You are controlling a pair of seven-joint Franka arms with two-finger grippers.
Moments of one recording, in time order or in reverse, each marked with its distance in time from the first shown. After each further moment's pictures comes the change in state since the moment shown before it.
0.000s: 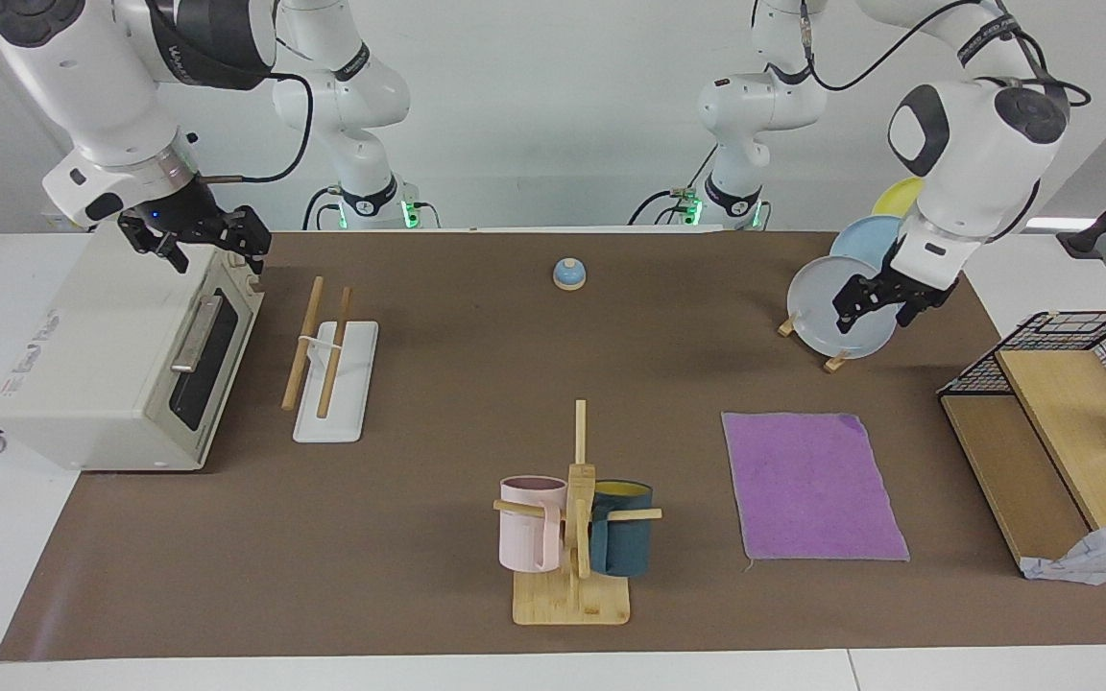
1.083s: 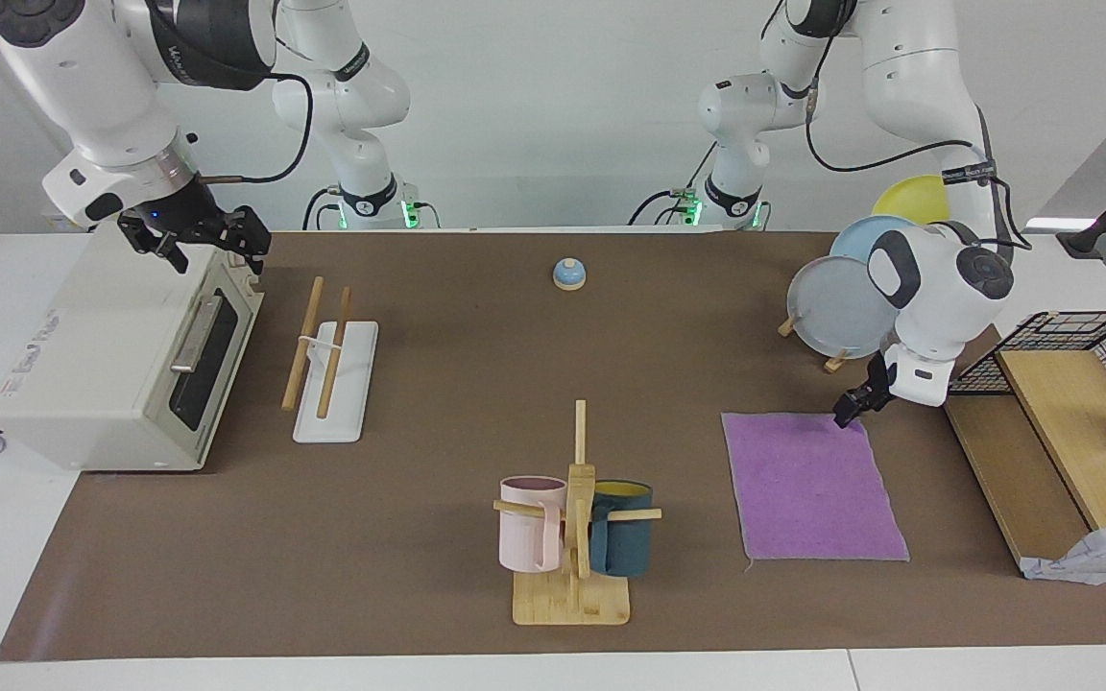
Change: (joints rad) left arm 0.065 0.272 -0.004 -0.057 -0.002 0.337 -0.192; right arm 0.000 0.000 0.000 0.000 0.000 0.000 0.000
